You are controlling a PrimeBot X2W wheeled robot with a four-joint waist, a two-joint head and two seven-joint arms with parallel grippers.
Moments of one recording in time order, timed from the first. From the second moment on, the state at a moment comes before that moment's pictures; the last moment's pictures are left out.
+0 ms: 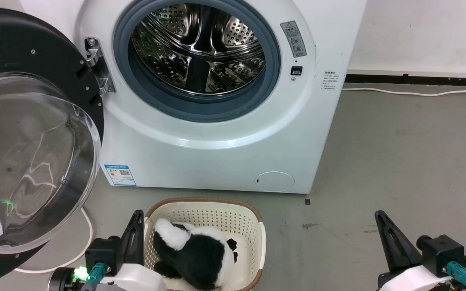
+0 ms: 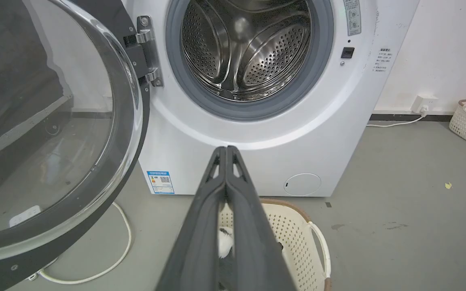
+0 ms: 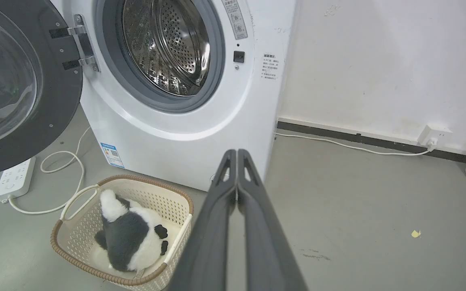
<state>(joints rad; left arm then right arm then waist) 0.02 0.05 -0.04 0.06 -0.05 0.01 -0.08 0.05 -0.06 -0.03 0.02 0.02 0.13 -0.08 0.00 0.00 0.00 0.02</state>
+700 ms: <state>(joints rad) 0.02 0.05 -0.02 0.03 -0.03 0.01 -0.03 0.03 -0.06 -0.01 0.01 0.01 0.13 -0.04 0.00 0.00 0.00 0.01</state>
